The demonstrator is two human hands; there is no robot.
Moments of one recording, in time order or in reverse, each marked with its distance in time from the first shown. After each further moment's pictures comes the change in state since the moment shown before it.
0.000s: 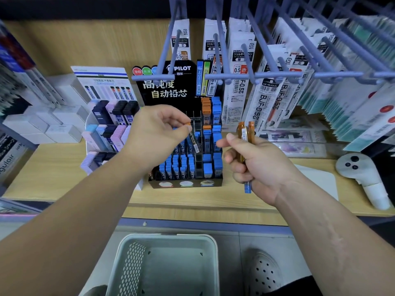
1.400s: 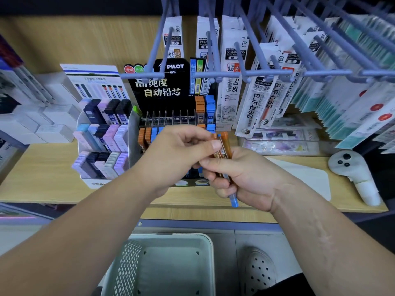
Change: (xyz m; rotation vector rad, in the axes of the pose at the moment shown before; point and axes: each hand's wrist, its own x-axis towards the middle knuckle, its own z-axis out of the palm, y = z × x) left_hand -0.034 0.028 0.028 -0.380 -0.334 -0.181; right_hand -0.007 0.006 0.006 -0.079 -0.367 0.112
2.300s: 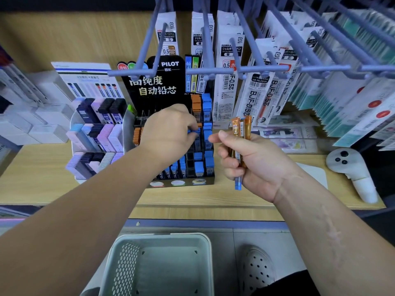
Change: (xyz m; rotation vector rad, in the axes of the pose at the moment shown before) left_hand 0.060 -0.024 -0.019 1.115 0.224 0.418; right_hand 0.000 -0.009 -0.017 0.192 0.216 -0.094
